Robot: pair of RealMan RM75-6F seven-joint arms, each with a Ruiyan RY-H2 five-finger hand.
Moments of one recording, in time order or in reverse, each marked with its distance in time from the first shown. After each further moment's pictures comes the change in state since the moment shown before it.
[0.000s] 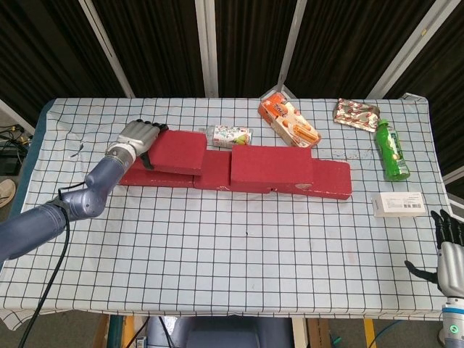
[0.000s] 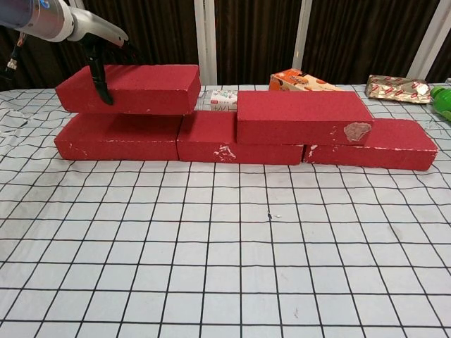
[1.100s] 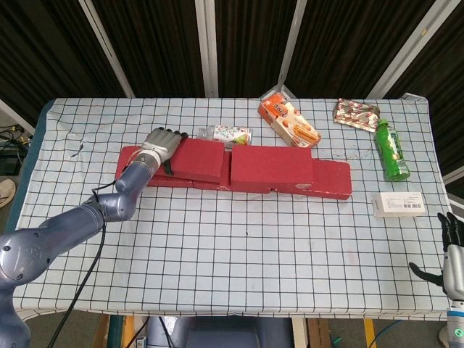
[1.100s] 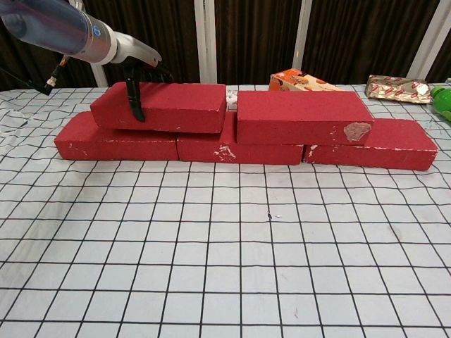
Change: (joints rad) left arm -0.162 -0.160 0.174 0.096 -0.120 0.038 -0.081; right arm -0.011 0.011 0.001 -0.004 0.013 0.013 0.016
